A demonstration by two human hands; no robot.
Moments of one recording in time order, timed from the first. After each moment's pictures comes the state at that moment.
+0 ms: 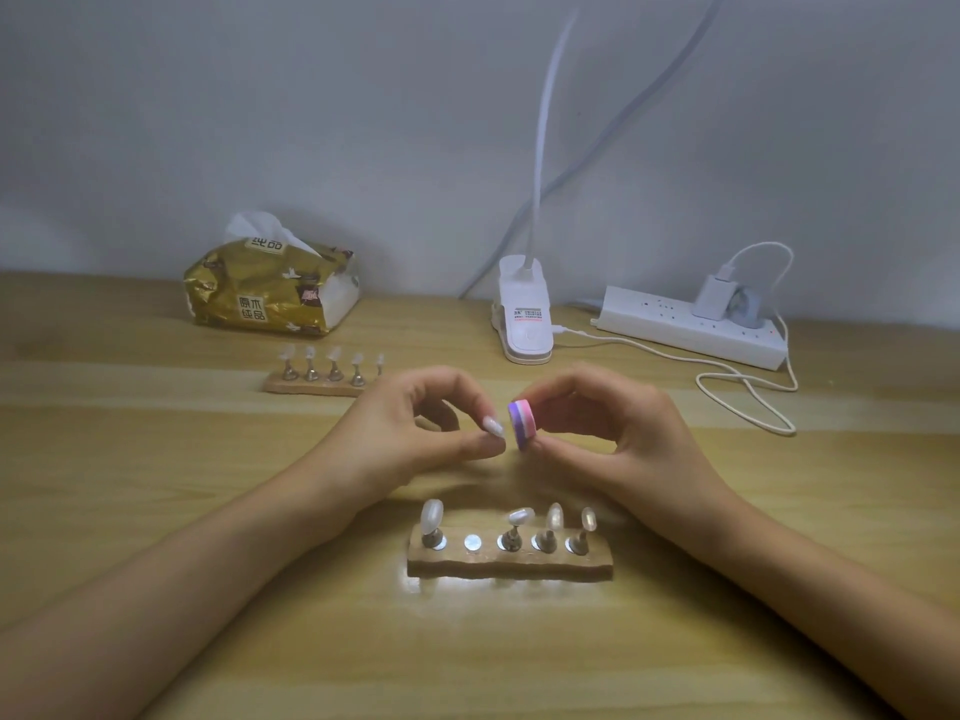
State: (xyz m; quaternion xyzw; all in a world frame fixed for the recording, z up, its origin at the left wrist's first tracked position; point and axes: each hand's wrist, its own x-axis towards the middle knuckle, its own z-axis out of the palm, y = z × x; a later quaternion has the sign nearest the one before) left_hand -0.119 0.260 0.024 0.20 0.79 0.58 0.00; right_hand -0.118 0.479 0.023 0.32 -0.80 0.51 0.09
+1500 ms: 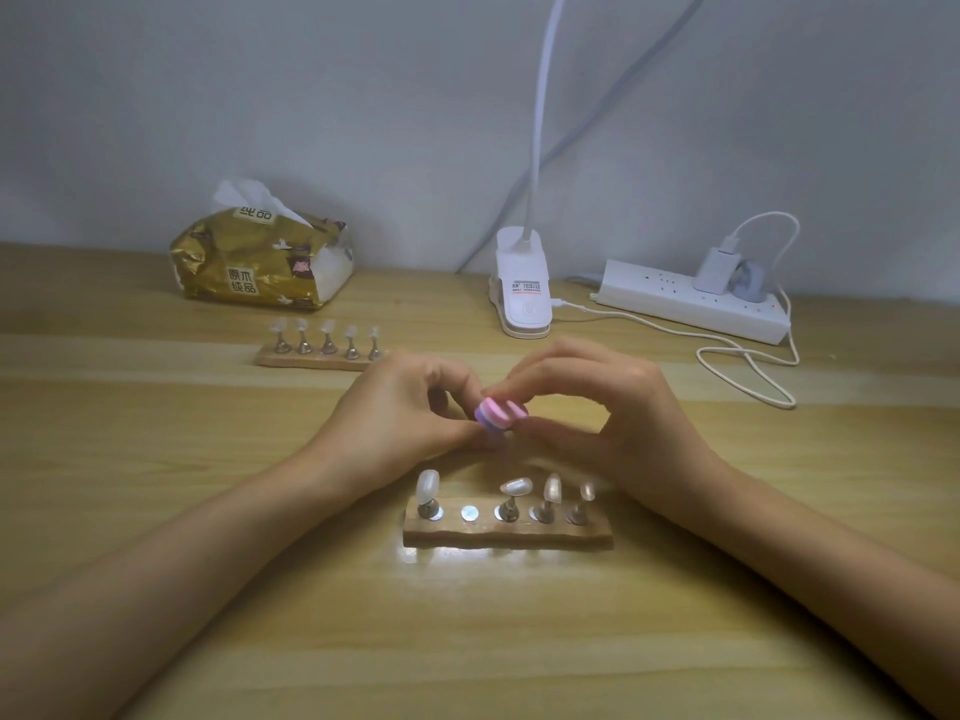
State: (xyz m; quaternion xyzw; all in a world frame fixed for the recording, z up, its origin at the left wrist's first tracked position) left_hand -0.126 0.266 0.015 0.19 0.85 0.49 -0.02; right_hand -0.128 0.477 0.020 0.43 -0.81 0.36 0.17
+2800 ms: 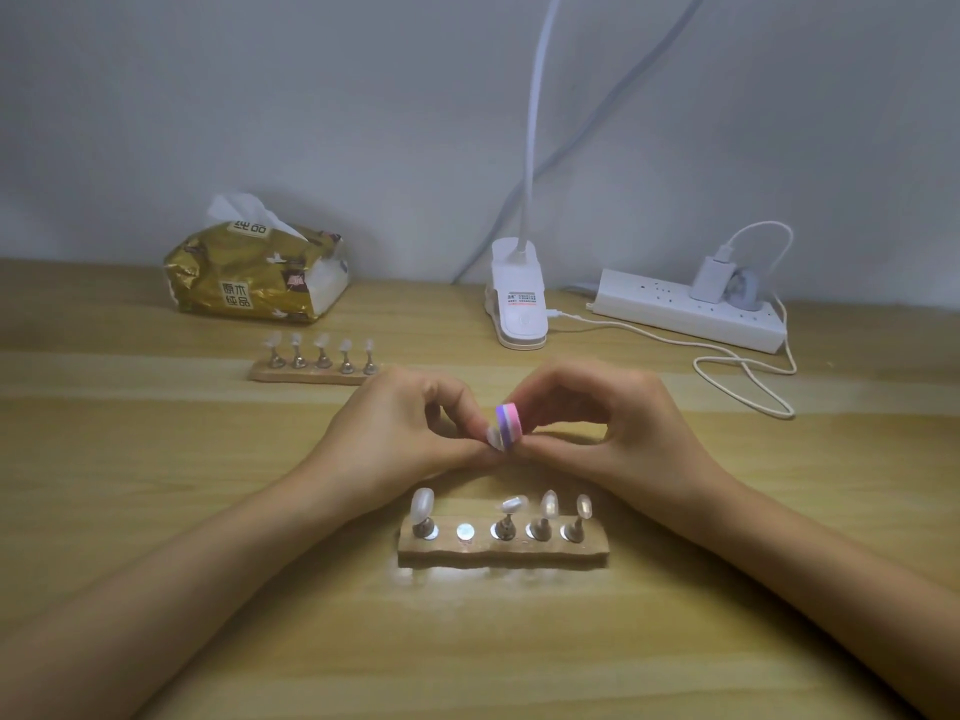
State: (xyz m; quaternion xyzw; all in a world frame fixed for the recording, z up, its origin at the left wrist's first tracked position) left_hand -0.126 0.267 0.015 0.17 0.87 0.46 -0.03; right_hand -0.119 0.476 0.027 0.34 -0.81 0.47 0.10
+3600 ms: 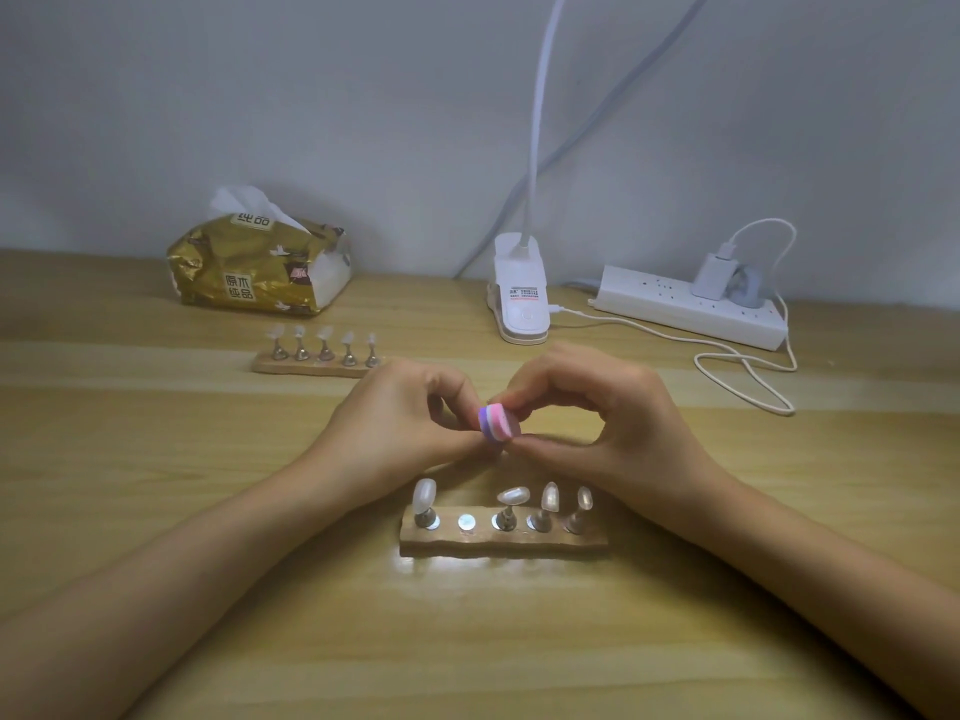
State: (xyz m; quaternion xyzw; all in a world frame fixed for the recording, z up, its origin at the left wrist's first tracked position) left_hand -0.127 0.267 0.012 0.17 0.87 0.47 -0.04; right_hand -0.121 0.473 0.024 0.38 -0.81 0.43 0.13
